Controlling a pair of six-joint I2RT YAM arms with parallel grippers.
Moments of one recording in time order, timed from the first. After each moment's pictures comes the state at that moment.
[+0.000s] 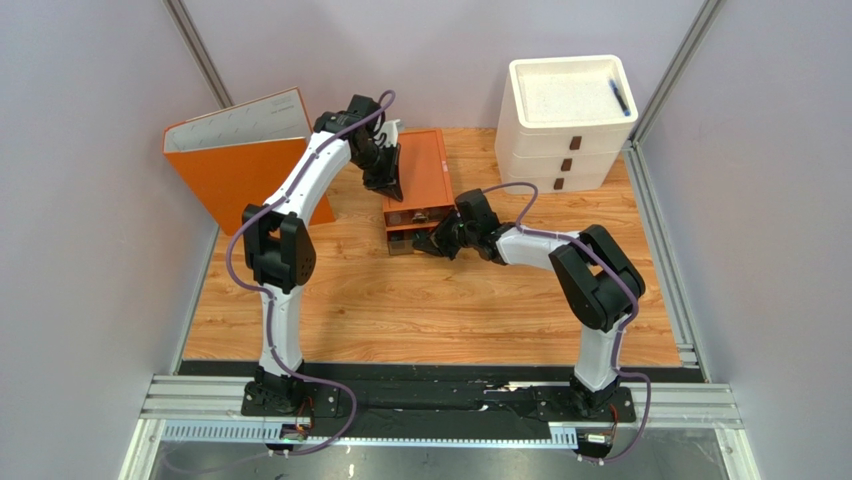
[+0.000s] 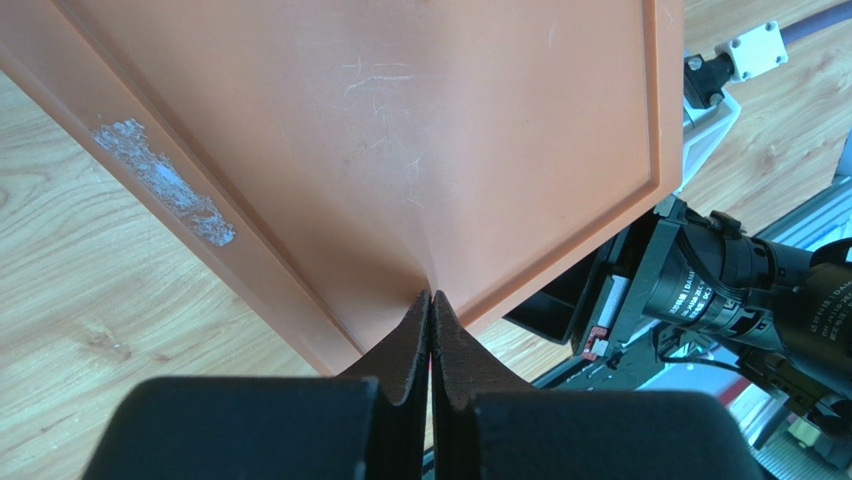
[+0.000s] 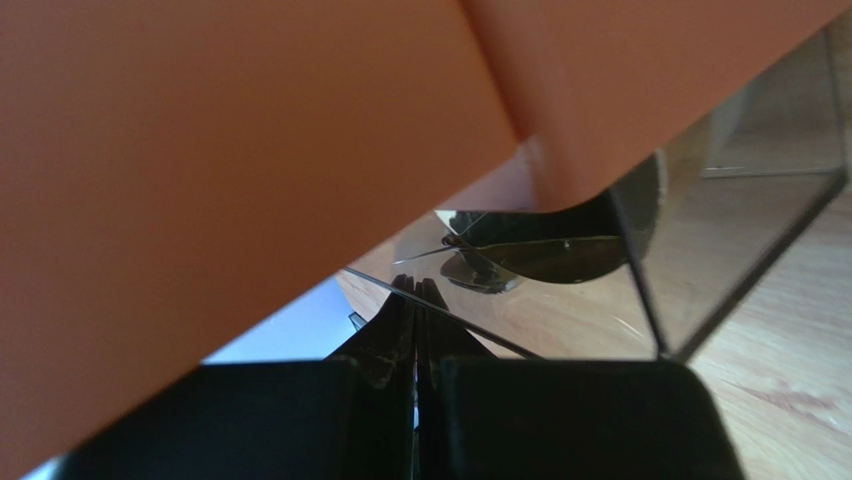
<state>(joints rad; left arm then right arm) -0.33 2.13 2.11 -1.13 0.42 -0.20 0.60 1.88 1.06 0.15 -0.33 1.37</state>
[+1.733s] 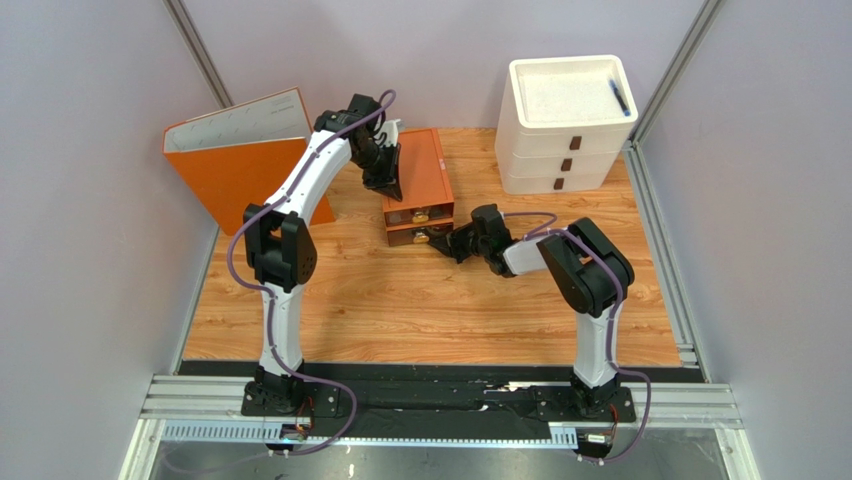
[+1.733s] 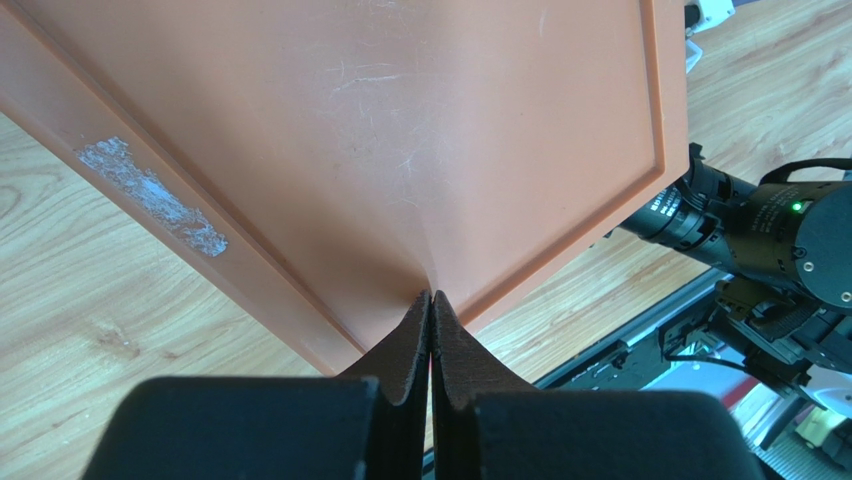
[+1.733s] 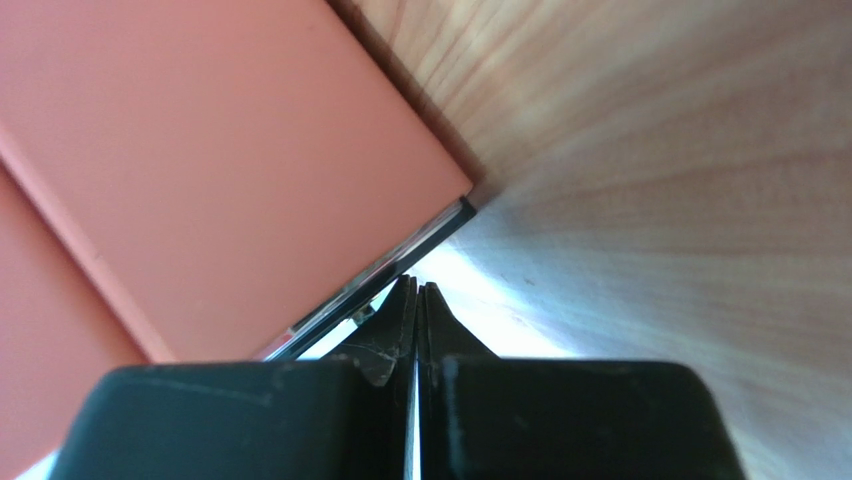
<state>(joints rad) -0.33 2.14 2.13 -1.16 0.42 -0.18 0.54 1.99 0.92 0.48 -0.25 1.69</state>
